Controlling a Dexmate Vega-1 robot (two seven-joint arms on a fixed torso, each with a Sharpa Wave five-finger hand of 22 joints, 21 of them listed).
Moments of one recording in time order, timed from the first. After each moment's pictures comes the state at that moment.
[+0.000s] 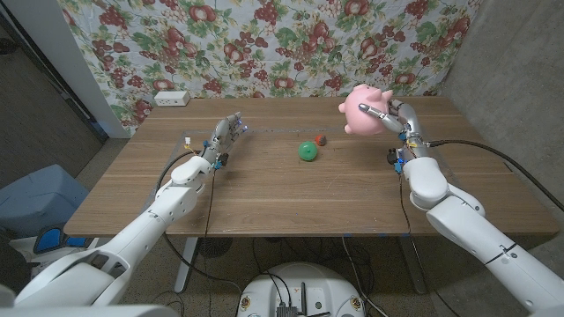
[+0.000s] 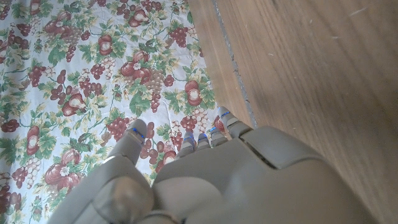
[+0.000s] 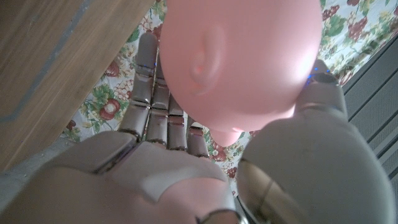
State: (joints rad) left arm 0.77 0.50 0.40 -1.21 -0.66 -0.26 -0.13; left_hand 0.10 0.11 0.67 -0.08 0.19 -0.06 0.03 0.18 0.17 -0.16 0.01 0.19 0.17 -0.12 0.00 0.18 0.17 0.04 0.01 0.24 0.17; right arm -1.17 -0.64 -0.25 -1.97 0.19 0.02 -0.55; right_hand 0.84 -0.21 0.23 -0.16 0.47 0.50 0.20 0.61 0.26 0.71 0.31 0.61 0.50 0.70 0.25 0.87 0.58 0.67 0.12 1.20 0.18
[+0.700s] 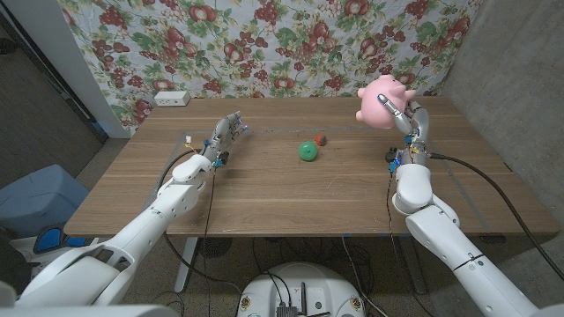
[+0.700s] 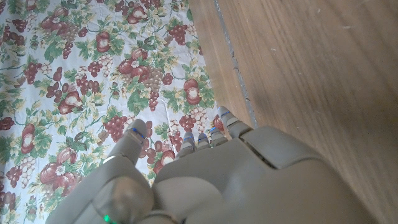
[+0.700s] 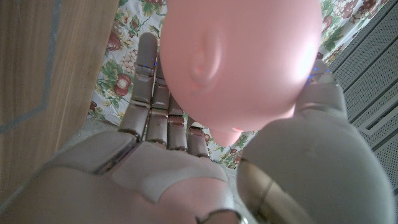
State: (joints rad) left arm 0.74 0.49 0.40 -1.16 -0.66 -0.27 -0.15; left_hand 0.10 0.11 0.67 -0.08 0.19 -0.05 0.02 0.18 0.17 -0.16 0.01 0.19 0.17 -0.12 0.00 0.18 0.17 0.05 0.01 0.23 0.17; right arm -1.16 -0.46 -0.23 -1.89 0.16 0.16 -0.68; right_hand 0.84 -0.21 0.23 -0.16 0.47 0.50 0.20 0.60 0.26 0.71 0.31 0.61 0.50 0.70 0.25 0.87 0.58 0.67 0.12 1.20 0.17
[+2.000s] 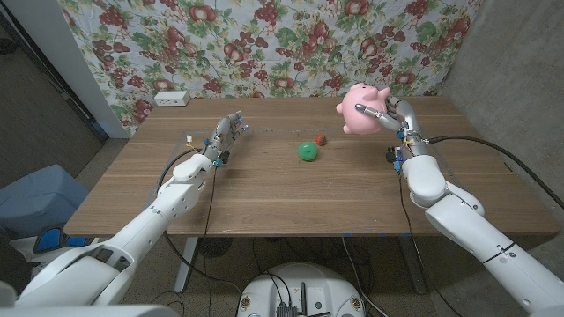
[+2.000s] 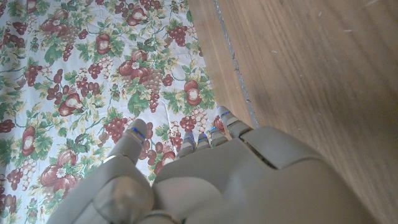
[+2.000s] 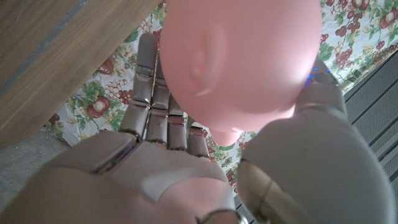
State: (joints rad) left arm 0.74 0.49 0.41 -1.18 -0.65 -0.26 -0.14; left_hand 0.11 0.11 0.66 -0.08 0.19 -0.05 0.03 0.18 0.17 -0.16 0.01 0.19 0.17 -0.11 0.00 0.18 0.17 0.05 0.01 0.22 0.17; right arm -1.16 -0.69 -0.25 -2.03 0.11 -0.05 -0.48; right_hand 0.84 -0.21 0.23 -0.16 0.47 0.50 0.20 0.60 0.26 0.71 0.30 0.61 0.50 0.70 0.25 0.87 0.58 0.67 0.12 1.20 0.17
